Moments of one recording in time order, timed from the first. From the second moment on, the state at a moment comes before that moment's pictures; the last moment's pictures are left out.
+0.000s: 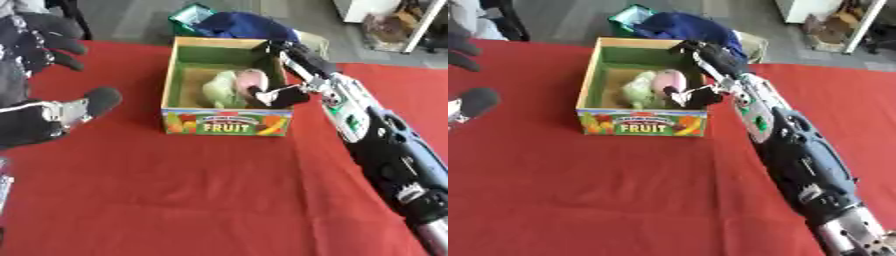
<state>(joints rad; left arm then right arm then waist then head) -0.58 0.30 -0.07 -1.96 -0.07 0.10 -0.03 -1.07 -0.34 0.14 -0.92 0.86 -0.41 0.07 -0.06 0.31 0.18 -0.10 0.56</state>
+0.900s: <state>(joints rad) -0.47 0.31 -0.03 -1.92 -0.08 0.11 0.04 -0.67 -0.47 0.12 -1.57 0.11 -0.19 0.01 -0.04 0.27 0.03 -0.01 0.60</state>
